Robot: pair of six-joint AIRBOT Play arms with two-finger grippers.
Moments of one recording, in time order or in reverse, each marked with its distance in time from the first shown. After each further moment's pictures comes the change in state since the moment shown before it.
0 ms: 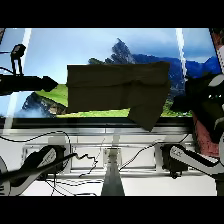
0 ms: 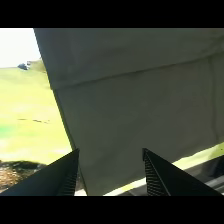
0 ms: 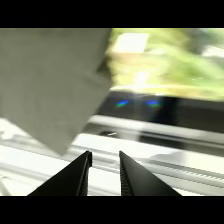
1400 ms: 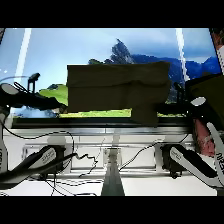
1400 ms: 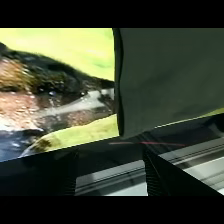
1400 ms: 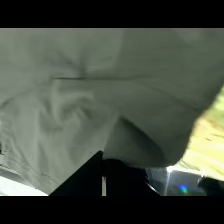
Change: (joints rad) left arm 0.103 -0.166 -0.257 0.089 -0.008 0.012; right arm 0.142 0.143 -0.345 0.335 -0.499 -0.200
